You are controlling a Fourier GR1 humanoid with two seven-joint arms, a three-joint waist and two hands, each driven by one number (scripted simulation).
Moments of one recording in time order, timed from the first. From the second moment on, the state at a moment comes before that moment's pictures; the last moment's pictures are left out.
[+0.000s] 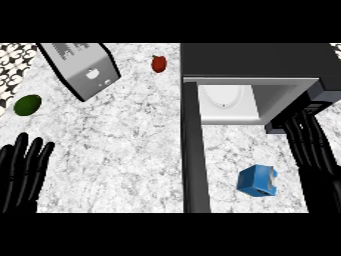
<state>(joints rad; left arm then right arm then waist) 0.35 0.02 -0.23 -2.31 -0.04 0.02 0.03 0.18 -0.02 0.09 -2.08 -0.02 0.08 0.02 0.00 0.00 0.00</state>
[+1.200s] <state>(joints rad) 0.48 0.04 -0.34 -2.38 -0.09 0.04 -0.01 0.21 -0.08 -0.08 -1.41 0.00 0.17 -0.54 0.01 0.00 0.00</state>
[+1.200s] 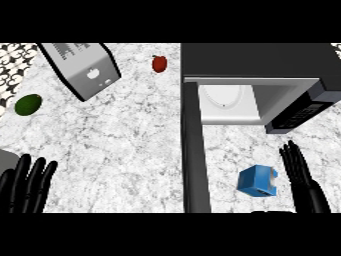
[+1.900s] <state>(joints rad) 0.57 0.07 -0.41 -2.42 -0.12 0.06 -0.04 0.01 -0.11 -0.15 -0.92 0.03 0.20 -0.82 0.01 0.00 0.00</state>
